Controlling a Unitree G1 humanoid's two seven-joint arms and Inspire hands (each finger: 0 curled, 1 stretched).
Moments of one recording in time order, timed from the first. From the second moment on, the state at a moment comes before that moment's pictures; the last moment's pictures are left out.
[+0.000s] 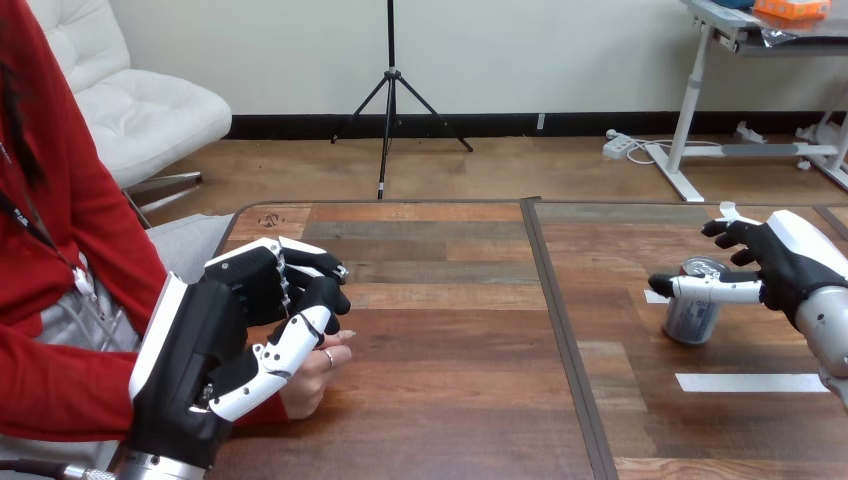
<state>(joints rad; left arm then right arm) 0.28 0.19 0.04 -0.15 -0.10 -0.49 -0.25 -0.70 -0.60 0.15 1.23 -0.47 -0.25 -0.02</state>
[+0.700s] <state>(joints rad) 0.28 0.19 0.04 -0.15 -0.10 -0.49 -0.25 -0.70 -0.59 0.16 1.23 -0.46 -0.21 0.01</state>
